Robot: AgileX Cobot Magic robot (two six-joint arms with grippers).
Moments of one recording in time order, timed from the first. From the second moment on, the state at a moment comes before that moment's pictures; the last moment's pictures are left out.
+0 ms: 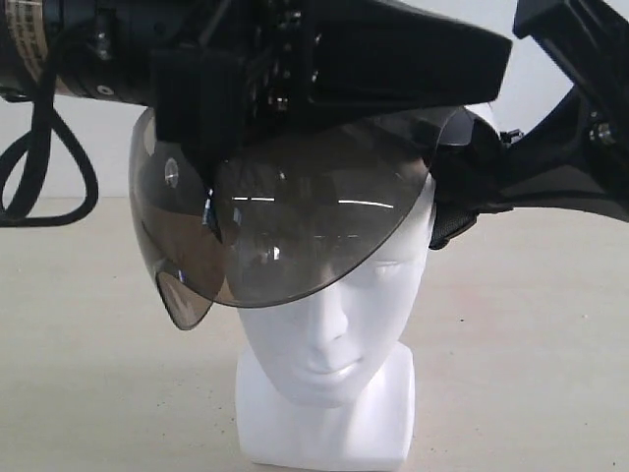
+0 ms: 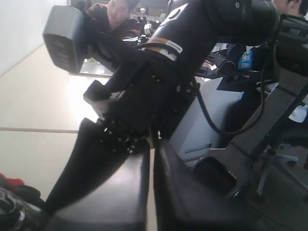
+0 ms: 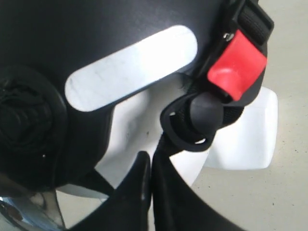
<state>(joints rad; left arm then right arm) -0.47 1.48 -1.19 1.62 -1.06 -1.57 0.44 0.99 -1.01 0.45 0.84 0.41</state>
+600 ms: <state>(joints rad) -0.47 1.37 -1.03 1.60 -1.08 -1.56 0.44 0.98 -0.91 0.55 0.85 0.33</state>
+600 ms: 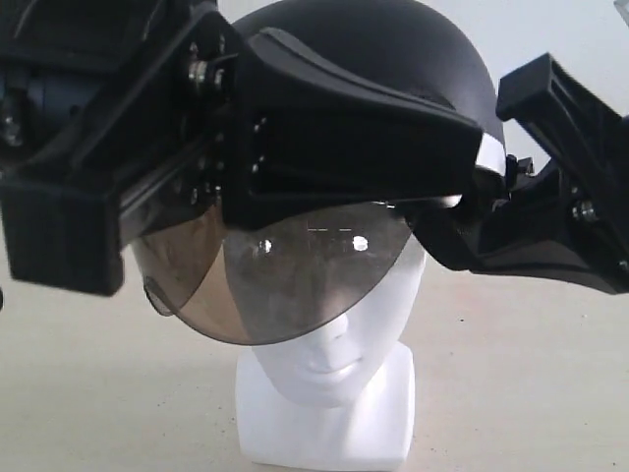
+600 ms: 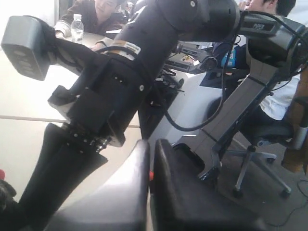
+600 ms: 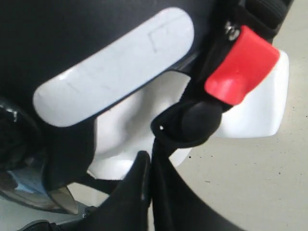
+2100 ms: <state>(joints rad) -0.52 1.20 -0.94 1.68 -0.88 -1.68 0.44 0.94 -0.77 0.36 0.67 0.42</state>
